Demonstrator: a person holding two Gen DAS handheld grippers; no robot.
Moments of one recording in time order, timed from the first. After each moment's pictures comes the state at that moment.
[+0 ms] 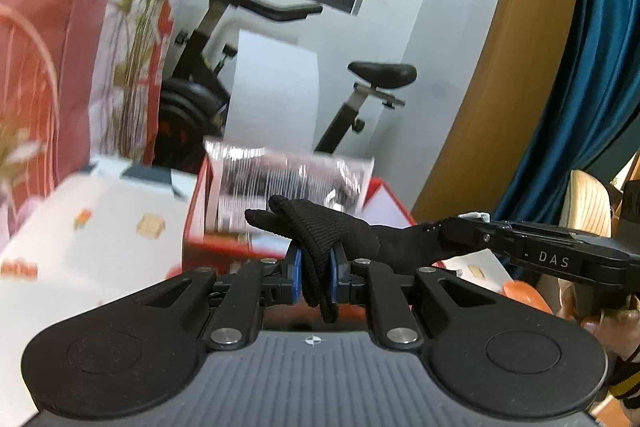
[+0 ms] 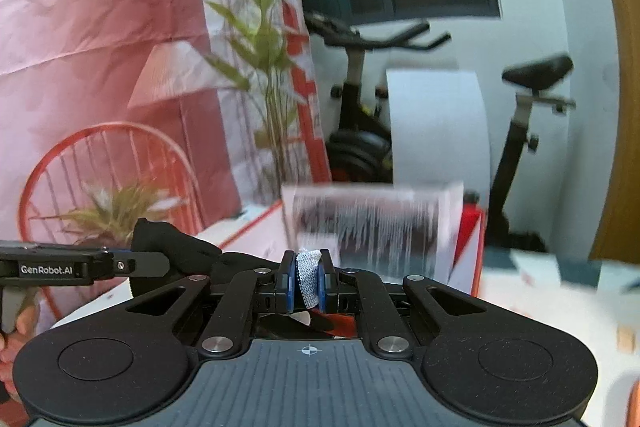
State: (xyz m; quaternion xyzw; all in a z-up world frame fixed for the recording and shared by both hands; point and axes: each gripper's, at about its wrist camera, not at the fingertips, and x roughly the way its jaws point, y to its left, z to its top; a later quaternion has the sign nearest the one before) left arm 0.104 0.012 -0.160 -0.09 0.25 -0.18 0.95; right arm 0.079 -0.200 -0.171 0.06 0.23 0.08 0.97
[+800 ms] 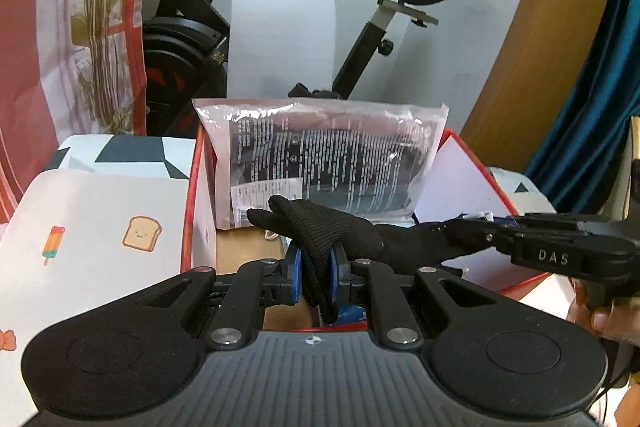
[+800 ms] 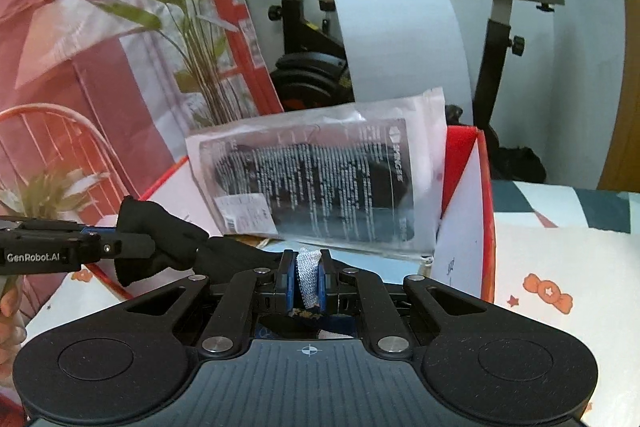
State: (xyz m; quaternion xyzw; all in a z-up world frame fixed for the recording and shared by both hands) left arm 0.246 0.005 -0.205 -0.02 0.37 -0.19 0.91; right arm 0.214 -0.248 -0.253 0.12 0.34 0.03 0.93
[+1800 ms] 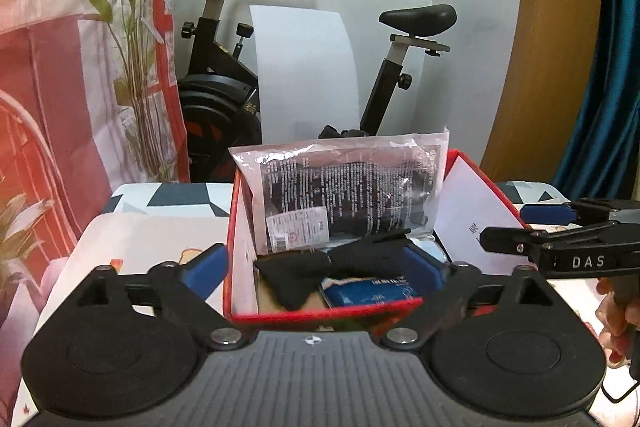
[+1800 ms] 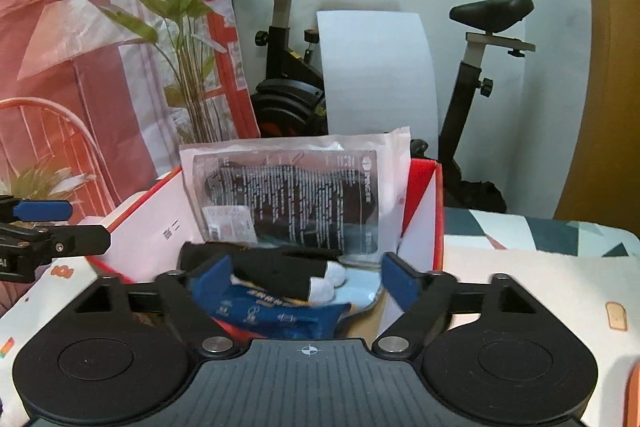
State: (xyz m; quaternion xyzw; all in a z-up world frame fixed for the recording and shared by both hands) left arm 0.192 -0.007 -0.171 0.03 0.30 -0.13 0.94; right arm 0.174 -0.235 -0.225 0.07 0.30 -0.02 0.95
